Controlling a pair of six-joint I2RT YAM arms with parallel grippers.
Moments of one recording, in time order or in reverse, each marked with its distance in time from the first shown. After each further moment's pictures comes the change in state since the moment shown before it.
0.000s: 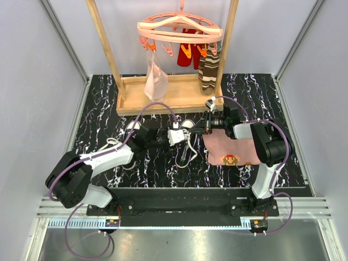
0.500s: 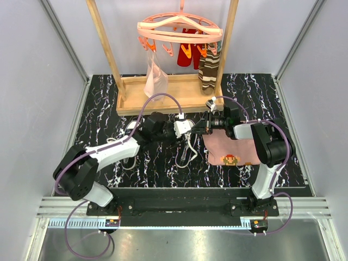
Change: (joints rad) left arm -0.018 0.084 0.147 -0.035 0.002 -0.121; right arm 0.000 -0.012 -0.011 -0.001 0.017 -0.006
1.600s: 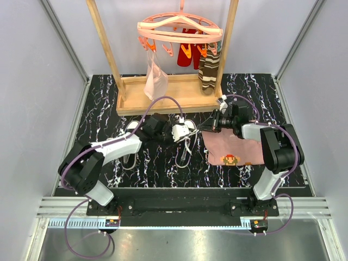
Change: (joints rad) left arm 0.026 0.087 0.038 -0.207 -0.001 0.056; right arm -0.079 -0.112 -0.022 -0.172 0.122 -0.152
